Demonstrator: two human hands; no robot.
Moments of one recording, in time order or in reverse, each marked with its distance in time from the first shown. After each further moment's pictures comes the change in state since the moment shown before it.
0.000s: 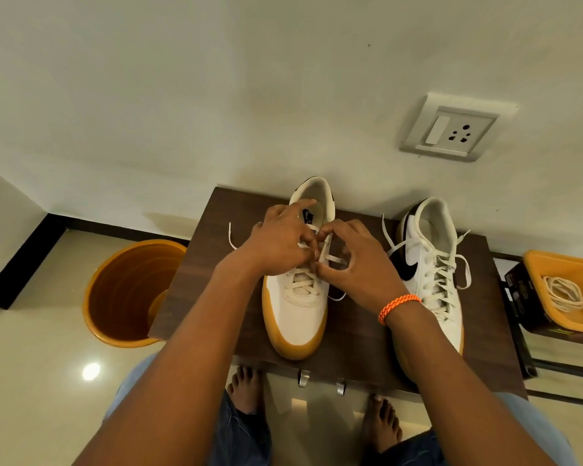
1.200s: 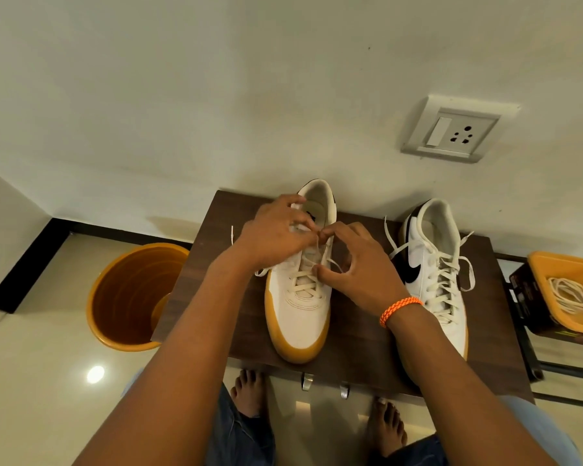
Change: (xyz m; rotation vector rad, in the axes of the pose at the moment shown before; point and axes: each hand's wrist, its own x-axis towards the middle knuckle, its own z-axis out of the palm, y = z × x) left_hand 0.002 -0.005 -0.012 -0.137 0.127 -0.029; right_hand -0.001 -0.005 0.000 -0.026 -0.007 0.014
